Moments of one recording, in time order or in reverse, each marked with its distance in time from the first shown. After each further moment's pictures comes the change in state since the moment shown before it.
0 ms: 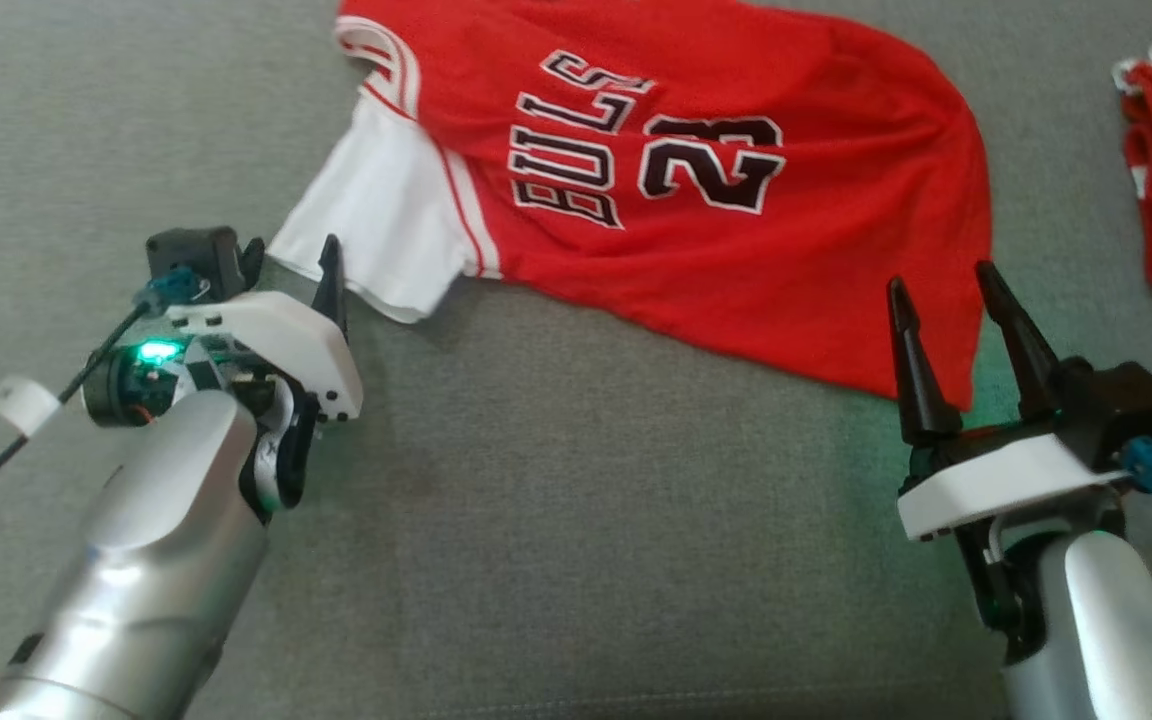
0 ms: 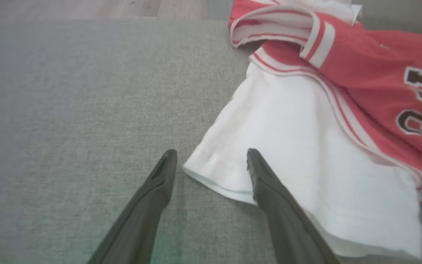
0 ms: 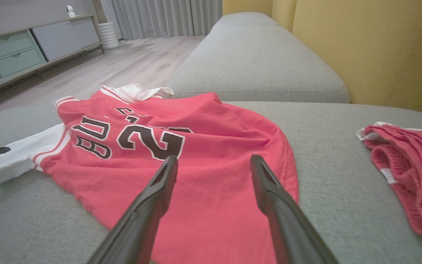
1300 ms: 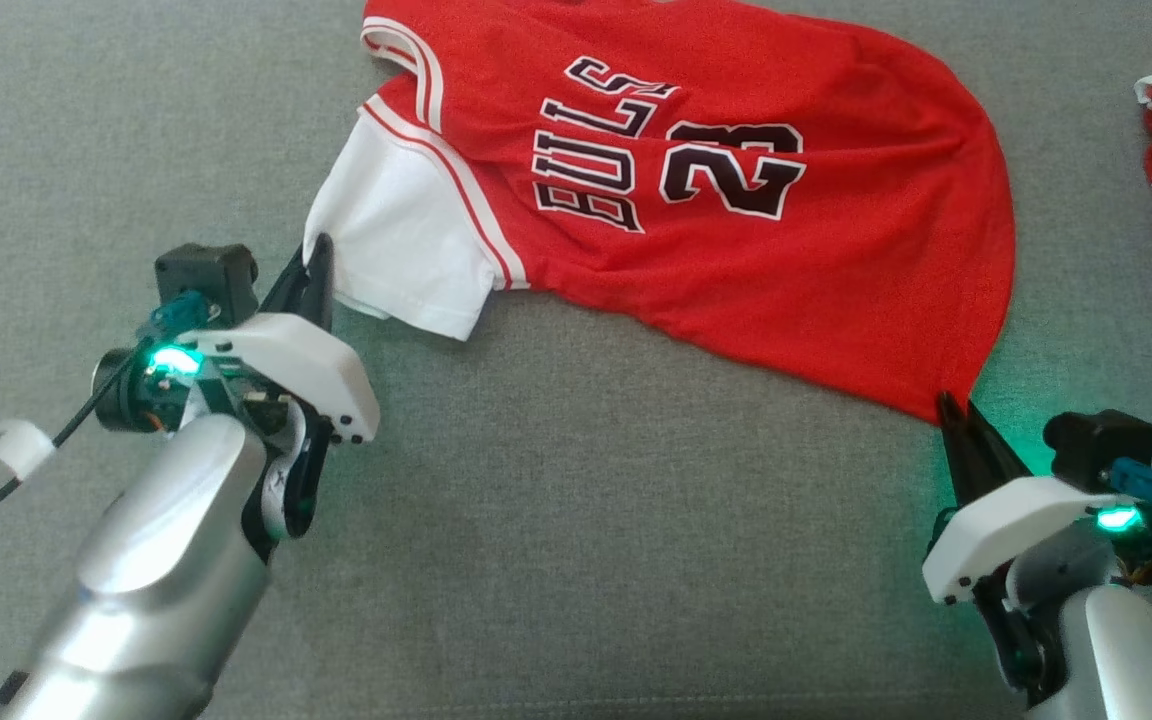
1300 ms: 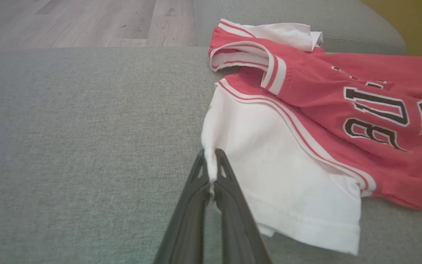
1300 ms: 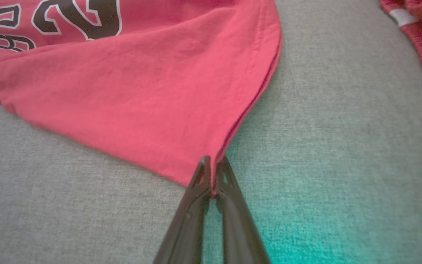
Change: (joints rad) left arm 0.074 0.060 -0.031 -0.208 0.000 0.023 0.001; right arm 0.056 0.000 -0.088 0.149 0.057 0.000 0.211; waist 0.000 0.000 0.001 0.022
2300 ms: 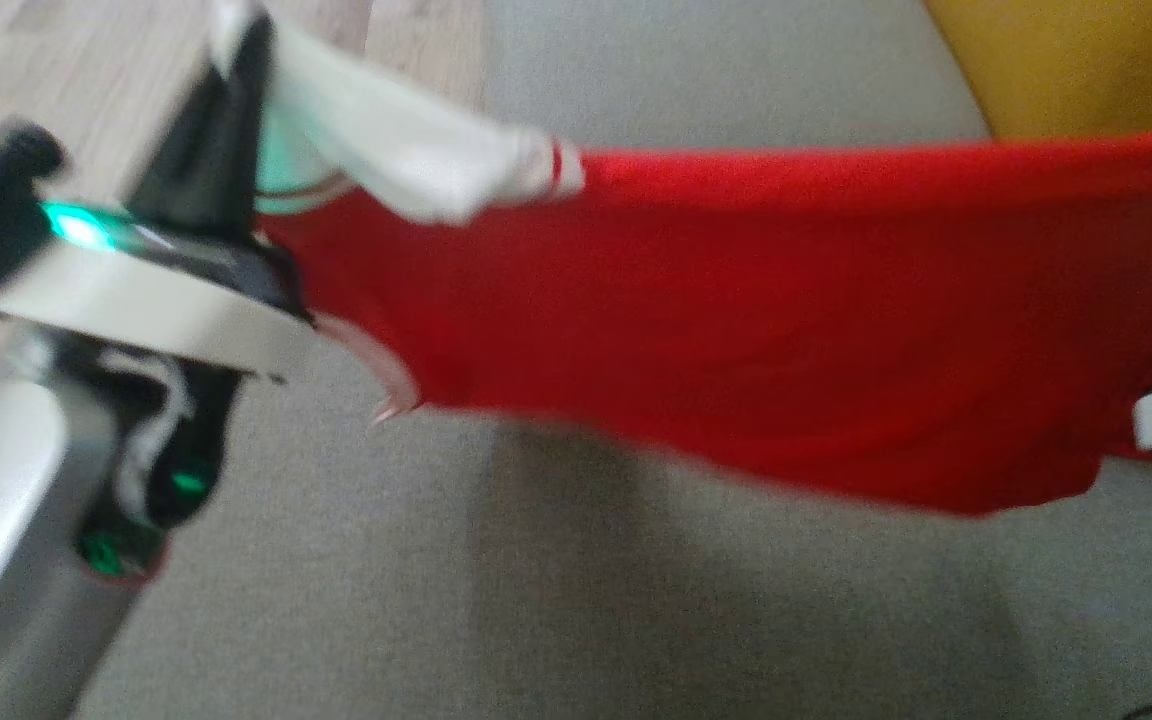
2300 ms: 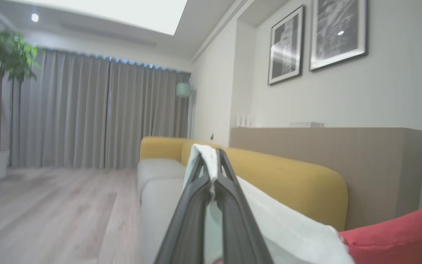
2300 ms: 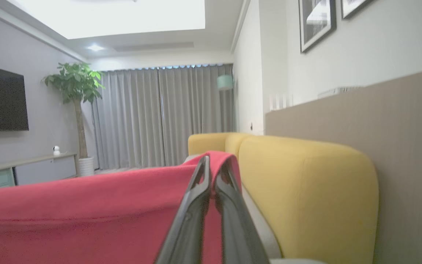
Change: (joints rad) left arm 0.054 0.173 0.151 -0.705 -0.073 0.049 0.057; right arm -0.094 0.000 -0.186 -0.518 0.030 0.000 0.088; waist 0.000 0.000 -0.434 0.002
